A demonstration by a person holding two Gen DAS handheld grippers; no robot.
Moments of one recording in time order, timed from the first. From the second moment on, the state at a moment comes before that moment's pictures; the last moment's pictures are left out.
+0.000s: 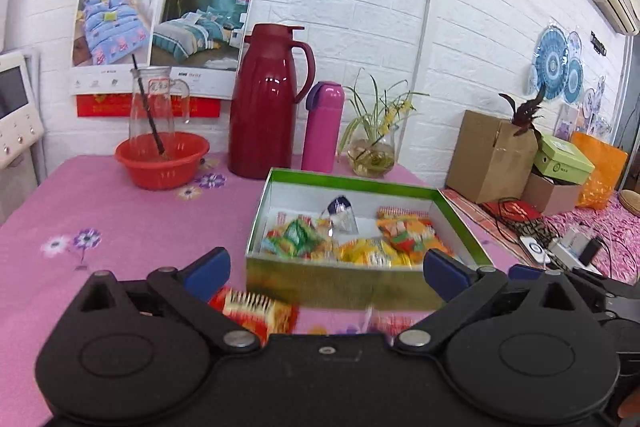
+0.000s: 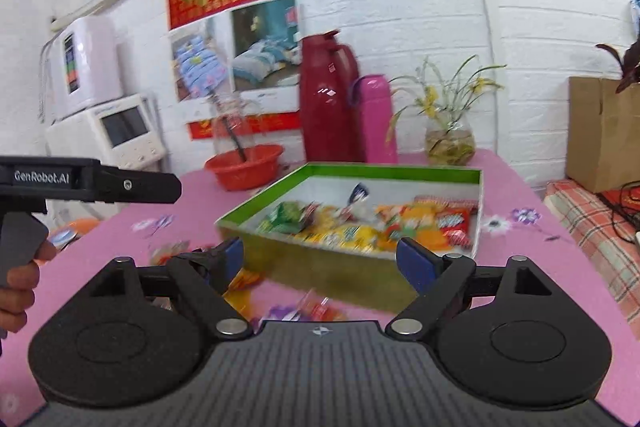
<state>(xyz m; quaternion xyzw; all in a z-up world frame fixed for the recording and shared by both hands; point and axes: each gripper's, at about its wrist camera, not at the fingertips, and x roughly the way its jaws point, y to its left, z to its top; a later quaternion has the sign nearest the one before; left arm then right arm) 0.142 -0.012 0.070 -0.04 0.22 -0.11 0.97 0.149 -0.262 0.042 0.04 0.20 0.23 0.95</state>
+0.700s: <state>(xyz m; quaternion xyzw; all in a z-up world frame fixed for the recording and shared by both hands) 0.063 0.036 -0.005 -0.11 0.30 -0.09 0.94 0.161 -0.191 -0.006 -0.04 0.28 0.29 0.92</state>
